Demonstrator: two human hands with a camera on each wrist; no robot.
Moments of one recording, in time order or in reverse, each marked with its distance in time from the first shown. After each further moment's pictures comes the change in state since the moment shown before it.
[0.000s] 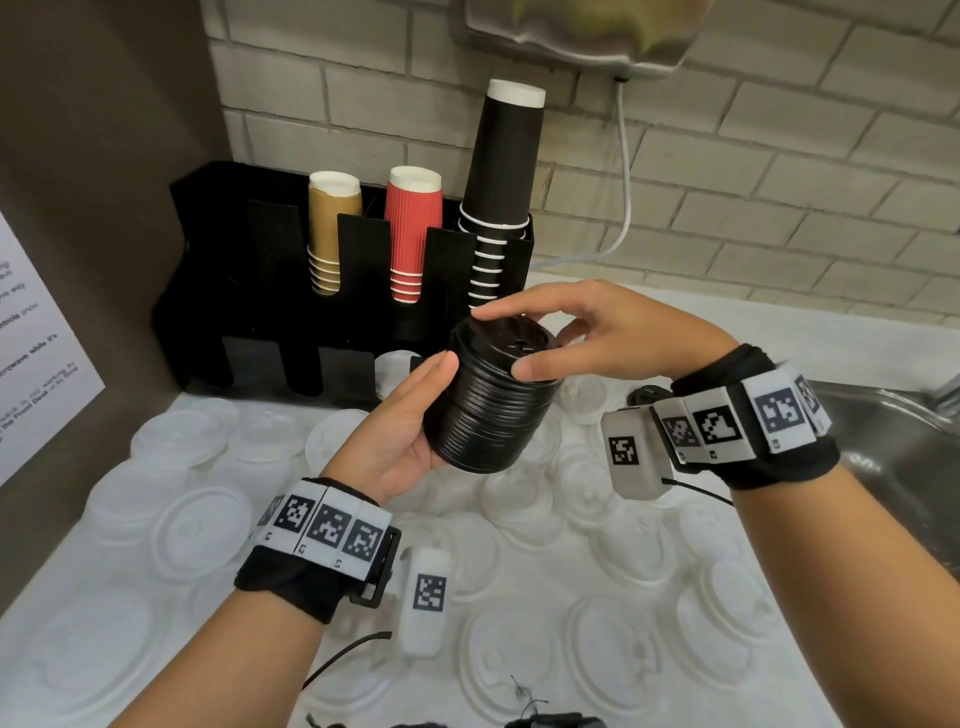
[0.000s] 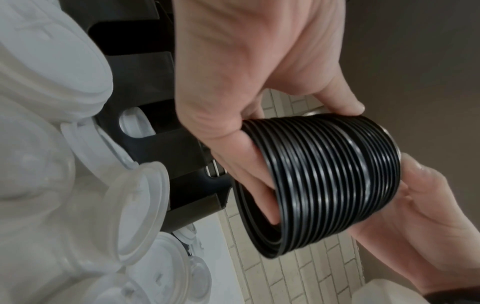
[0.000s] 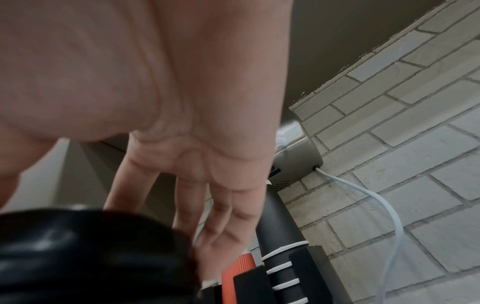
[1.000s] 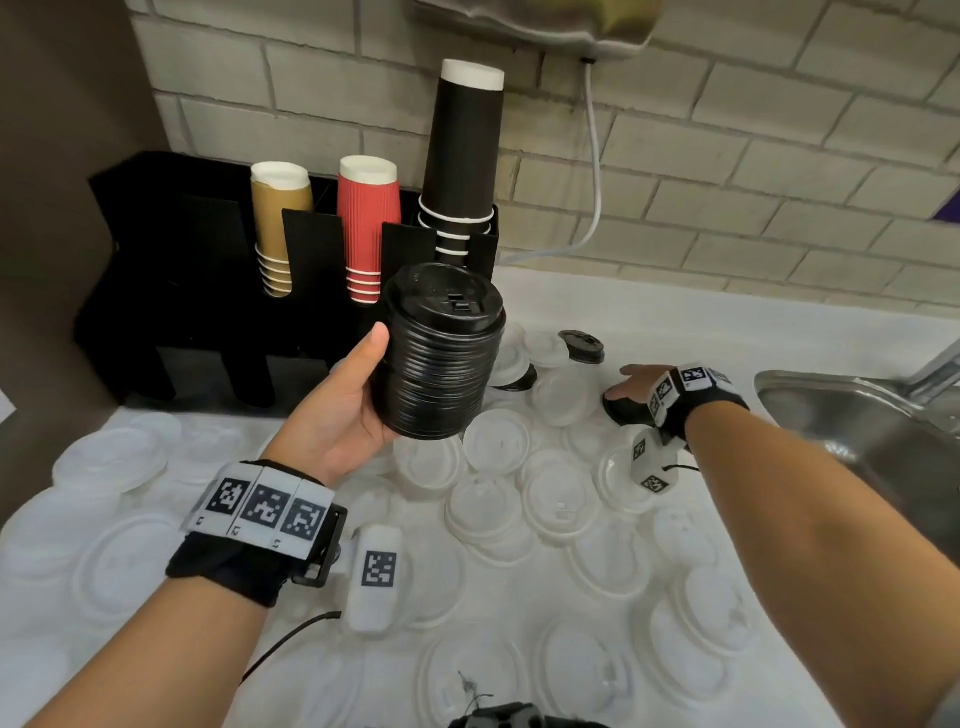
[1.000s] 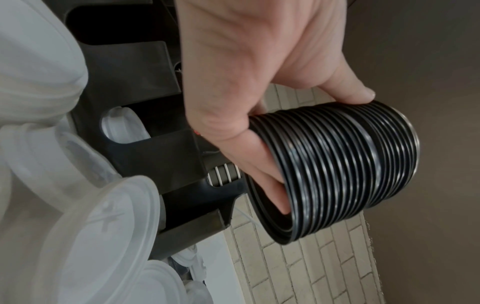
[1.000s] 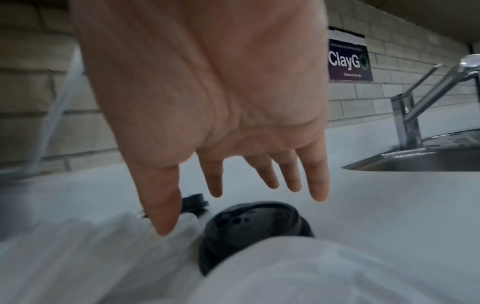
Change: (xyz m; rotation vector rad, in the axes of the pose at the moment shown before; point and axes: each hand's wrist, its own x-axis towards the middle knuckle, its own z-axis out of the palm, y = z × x) left_hand 0.029 0.015 -0.006 -0.090 -0.039 0.094; right_hand -0.014 0.234 -0.030 -0.379 -0.002 1.162
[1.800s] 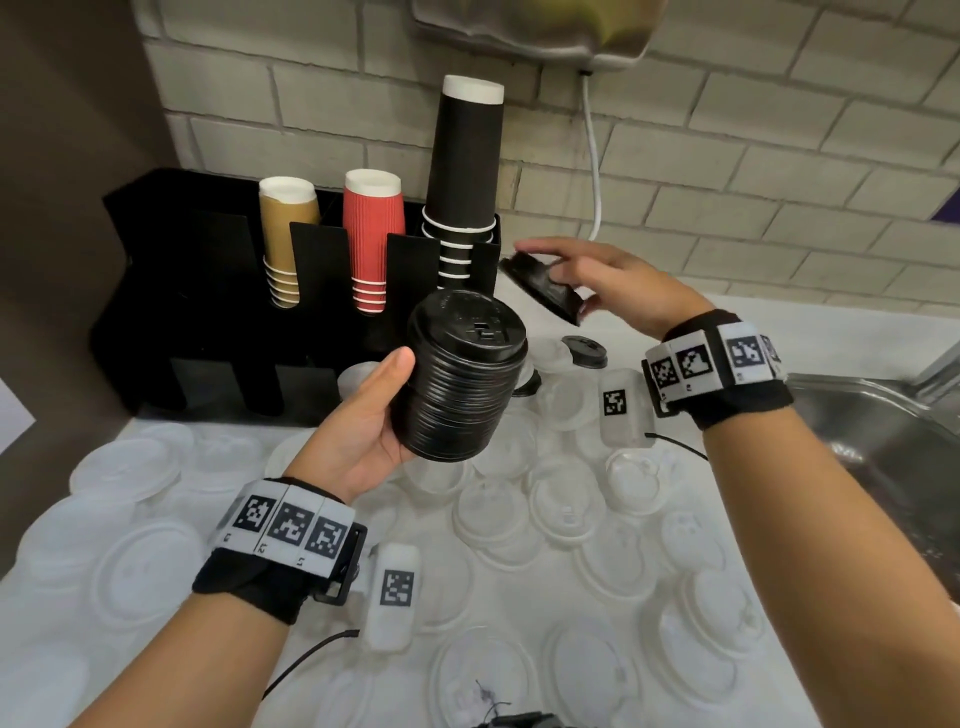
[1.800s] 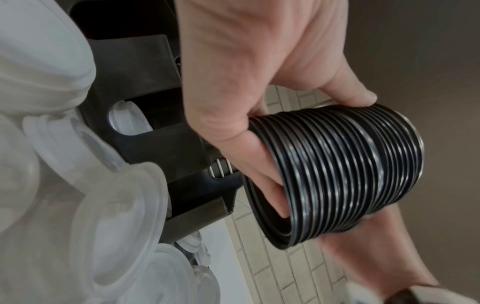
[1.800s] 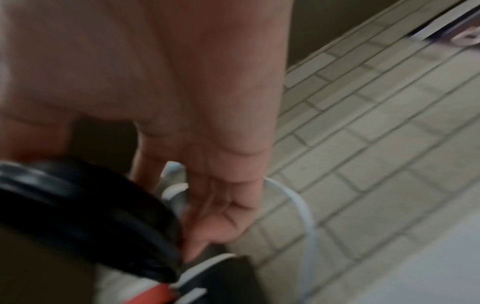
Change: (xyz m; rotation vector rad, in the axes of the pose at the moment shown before) left_hand -0.001 -0.012 -0.002 0.023 0.007 -0.054; right_hand -0.138 -0.078 -0.074 0.634 0.121 -0.875
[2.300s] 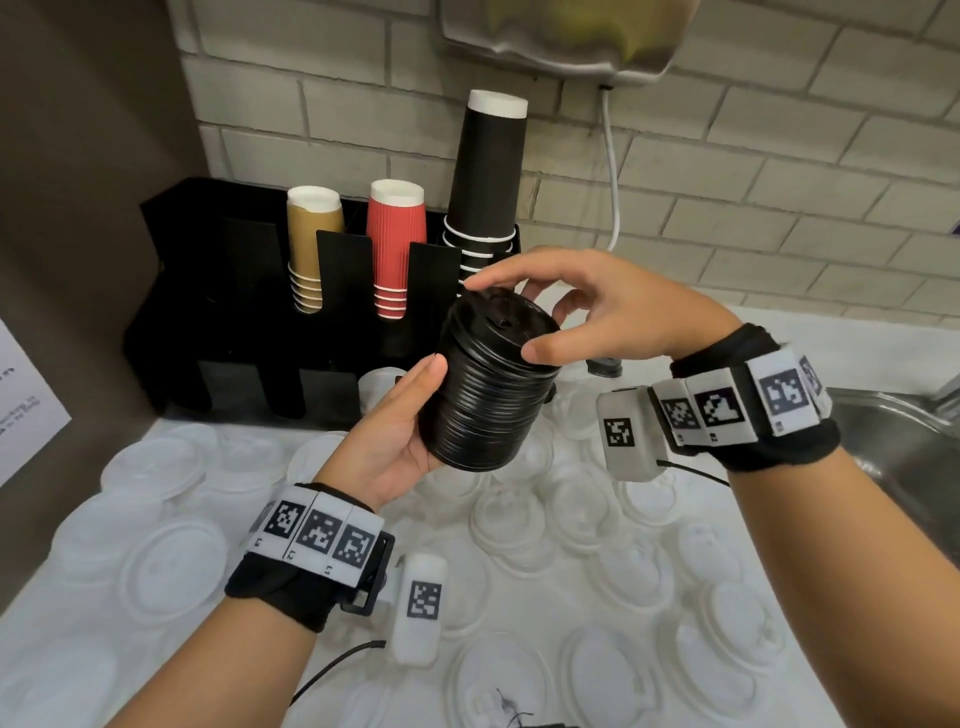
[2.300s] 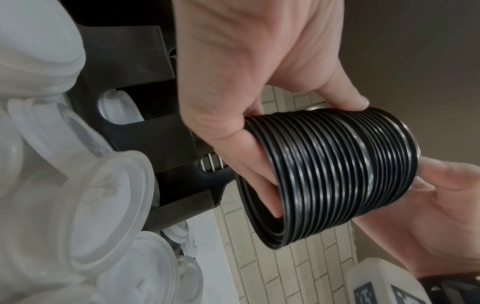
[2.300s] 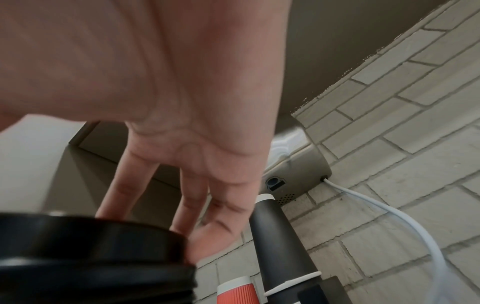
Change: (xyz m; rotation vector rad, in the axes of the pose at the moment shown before) left_hand -0.001 -0.001 0.003 -0.018 -0.029 -0.021; right_hand -0.027 -0.059 0.027 -0.190 -0.192 -0.294
